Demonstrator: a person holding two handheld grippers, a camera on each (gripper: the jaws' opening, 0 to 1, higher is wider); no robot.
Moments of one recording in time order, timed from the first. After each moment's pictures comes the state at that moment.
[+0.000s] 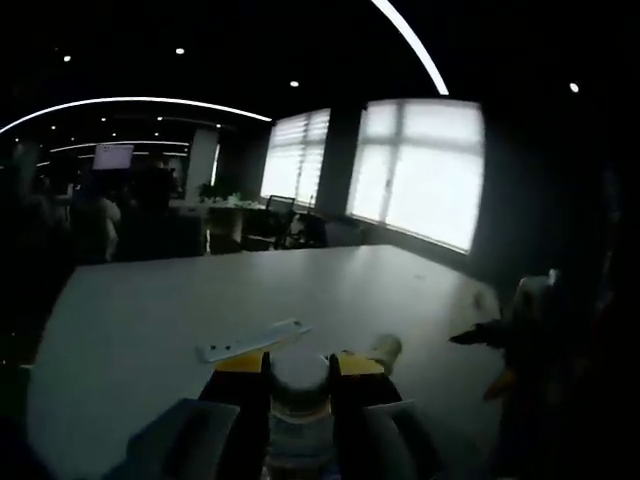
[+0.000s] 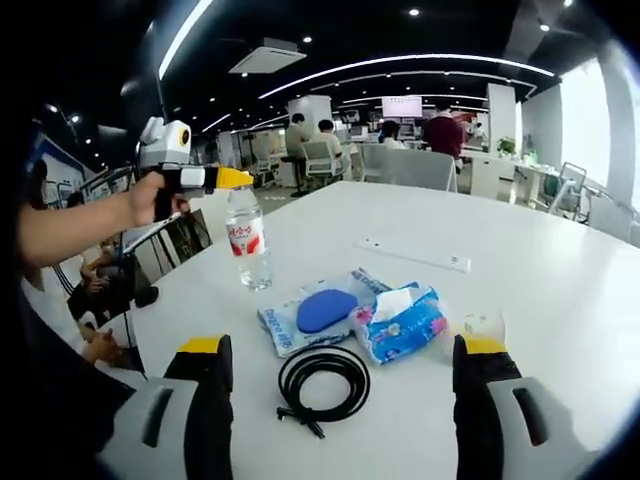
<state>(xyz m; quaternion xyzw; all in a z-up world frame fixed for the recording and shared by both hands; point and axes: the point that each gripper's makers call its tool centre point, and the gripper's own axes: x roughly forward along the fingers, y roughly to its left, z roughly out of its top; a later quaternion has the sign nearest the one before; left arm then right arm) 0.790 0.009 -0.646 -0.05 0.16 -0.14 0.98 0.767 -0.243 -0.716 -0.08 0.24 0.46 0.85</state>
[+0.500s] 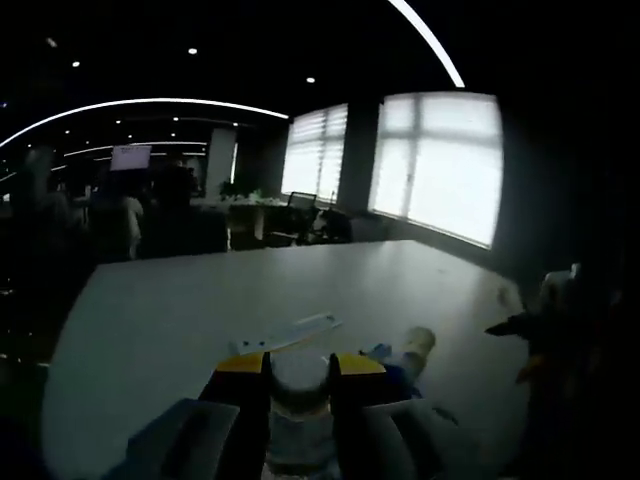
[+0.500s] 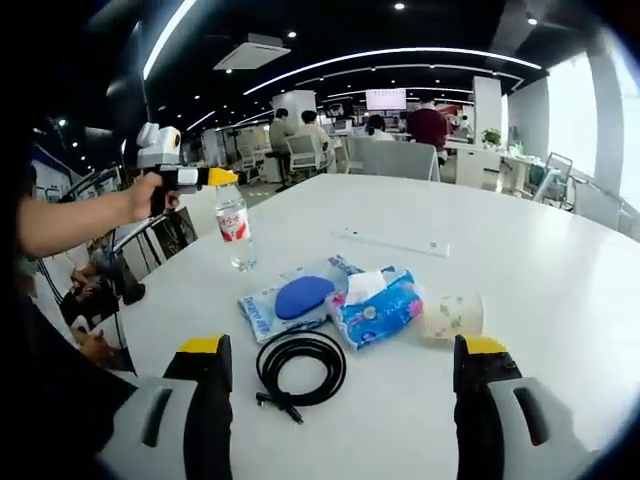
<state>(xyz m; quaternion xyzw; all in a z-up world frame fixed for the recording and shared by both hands) 0.807 0.051 -0.667 -0.03 0.17 -0.10 0.98 0.776 -0.270 -0.729 -0.08 0.26 0.42 0.86</state>
